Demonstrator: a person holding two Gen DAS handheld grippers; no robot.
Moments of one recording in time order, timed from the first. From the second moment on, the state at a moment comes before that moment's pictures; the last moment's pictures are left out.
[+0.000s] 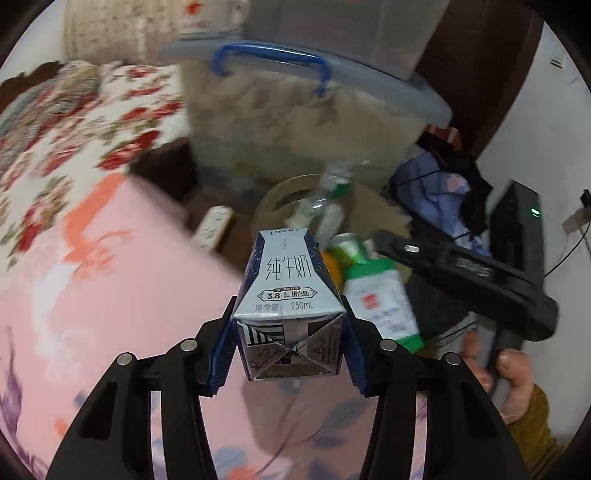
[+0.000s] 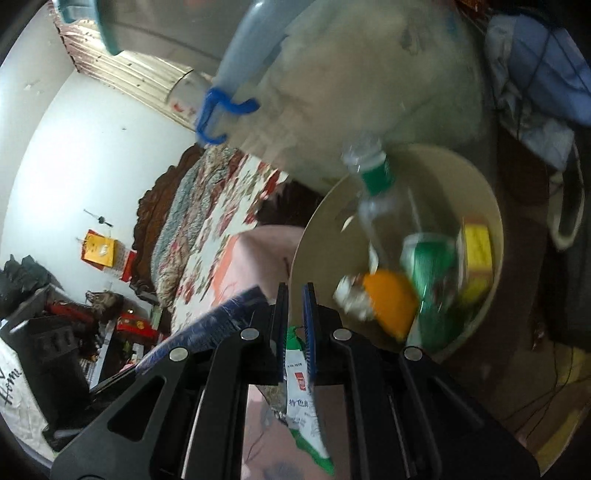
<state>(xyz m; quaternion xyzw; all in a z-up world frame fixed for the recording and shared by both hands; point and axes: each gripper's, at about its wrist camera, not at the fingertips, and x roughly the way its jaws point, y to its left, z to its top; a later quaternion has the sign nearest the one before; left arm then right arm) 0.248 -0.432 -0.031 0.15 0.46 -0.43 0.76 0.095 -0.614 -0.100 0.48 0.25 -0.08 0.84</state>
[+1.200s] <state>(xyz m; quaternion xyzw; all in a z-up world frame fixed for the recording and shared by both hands) 0.162 -0.276 -0.059 0.14 0.45 -0.33 0.82 -0.024 -0.444 -0.112 0.46 0.24 -0.16 0.84</state>
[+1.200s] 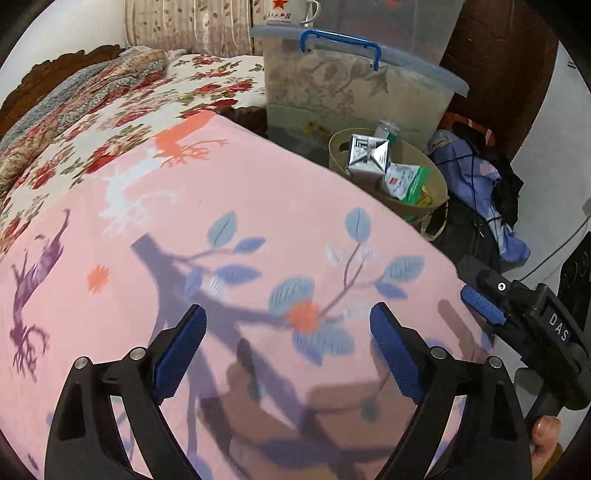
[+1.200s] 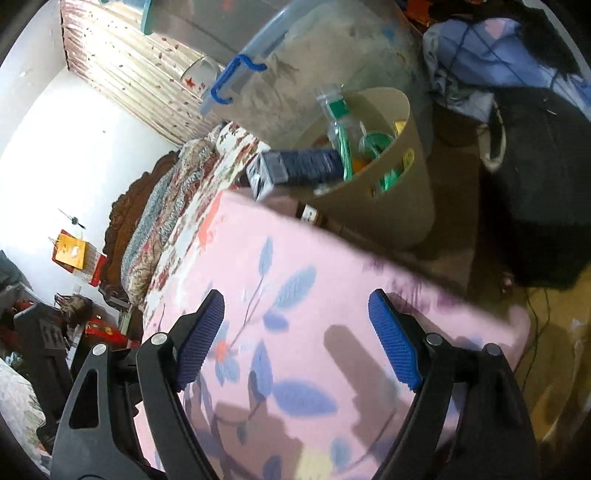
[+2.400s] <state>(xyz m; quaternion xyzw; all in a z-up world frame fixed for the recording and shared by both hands) 0.087 -0.180 0.013 0.13 0.34 -0.26 0.89 -0.070 -0.340 -0.025 0.37 0.20 -0.18 0.89</state>
